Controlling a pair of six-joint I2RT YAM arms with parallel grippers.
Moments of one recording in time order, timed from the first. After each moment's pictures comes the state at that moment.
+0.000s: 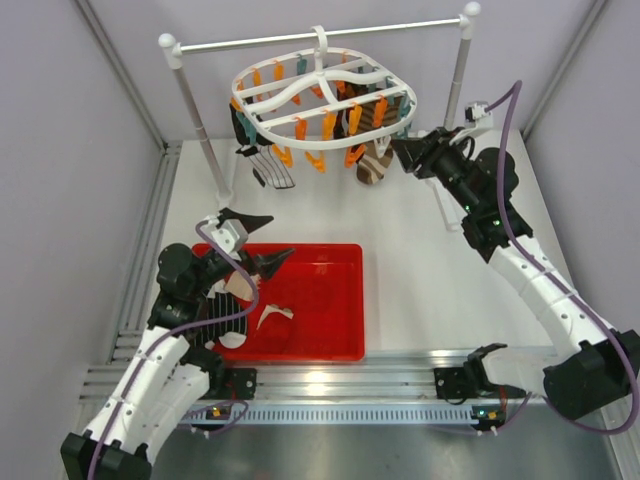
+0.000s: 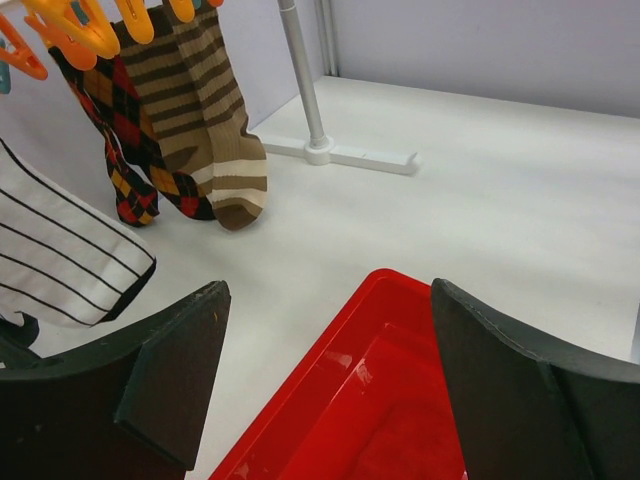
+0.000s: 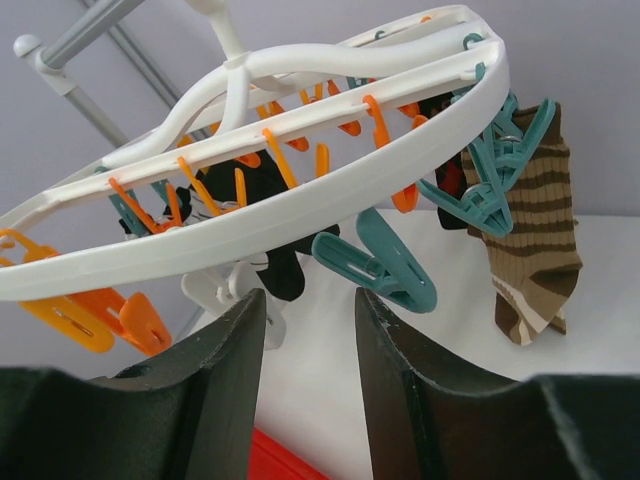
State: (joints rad) left arm -0.28 0.65 0.54 0.26 0.71 0.06; right arm 0.37 1.18 1.11 0.20 -0.17 0.49
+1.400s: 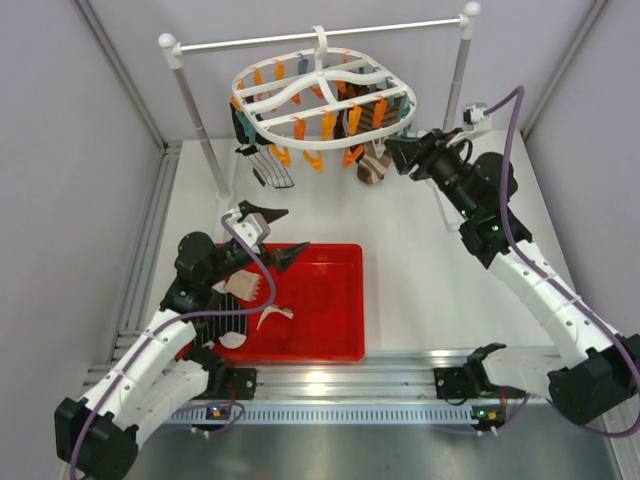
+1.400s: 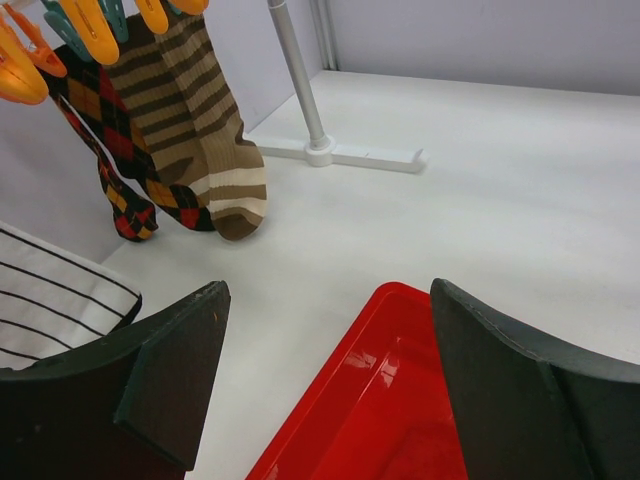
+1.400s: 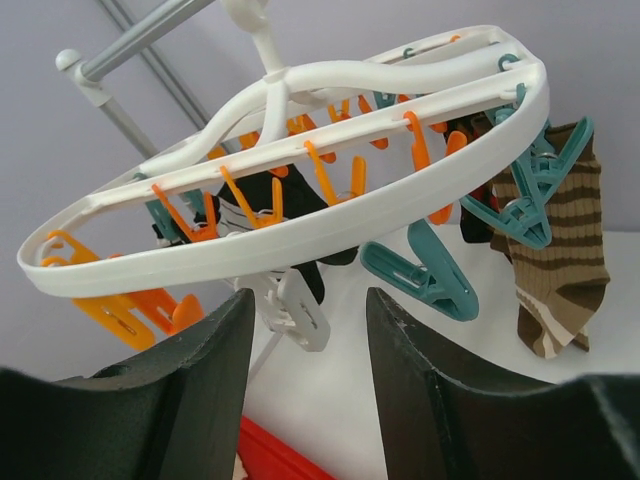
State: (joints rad) left arm -0.42 0.78 0.58 0.31 0.58 0.15; right arm 0.44 1.14 1.11 0.21 -0.12 0.49
